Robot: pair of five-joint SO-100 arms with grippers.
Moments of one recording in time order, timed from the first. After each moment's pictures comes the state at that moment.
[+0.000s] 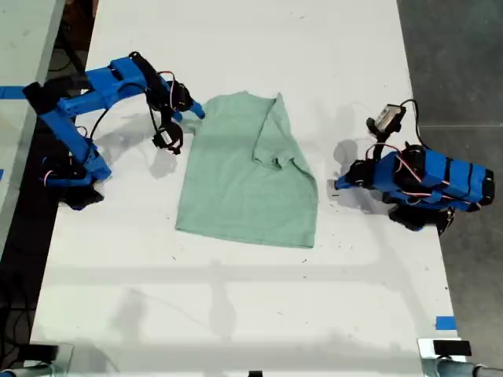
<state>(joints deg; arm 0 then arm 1) -50.3 96.6 108.9 62.5 36.6 17.3 200.6 174.5 78.7 -11.8</state>
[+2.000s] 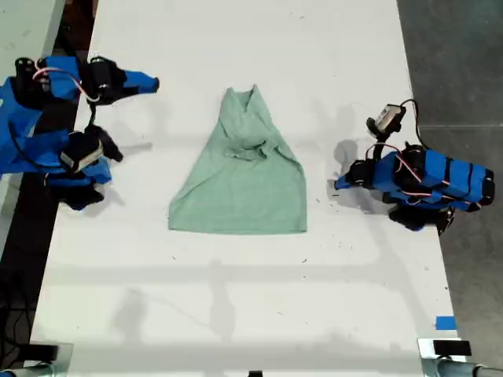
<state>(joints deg) -31.6 170.2 125.1 64.2 19.2 17.3 200.6 174.5 78.7 -11.8</state>
